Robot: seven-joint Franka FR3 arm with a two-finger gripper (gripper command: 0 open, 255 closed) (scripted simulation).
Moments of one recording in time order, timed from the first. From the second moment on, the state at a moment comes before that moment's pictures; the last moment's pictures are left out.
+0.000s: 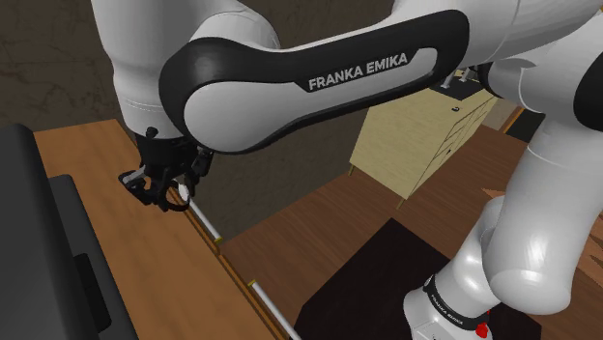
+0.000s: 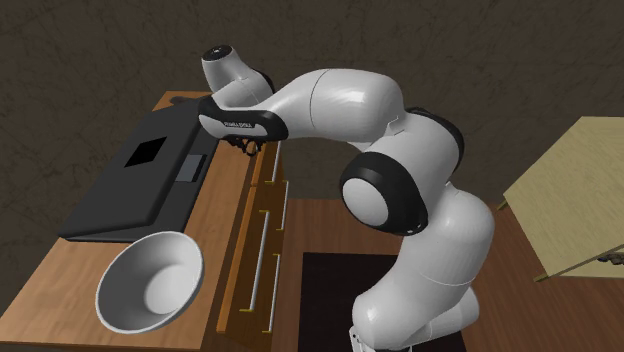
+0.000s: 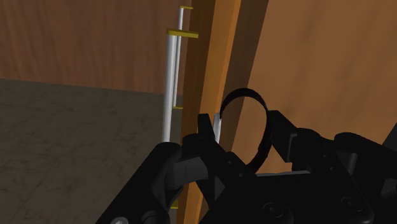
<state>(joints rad) 0.25 0.23 0.57 -1.74 -0.26 2.00 0.76</state>
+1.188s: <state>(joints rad) 0.25 0.21 0.58 -1.60 -0.23 1.85 0.74</state>
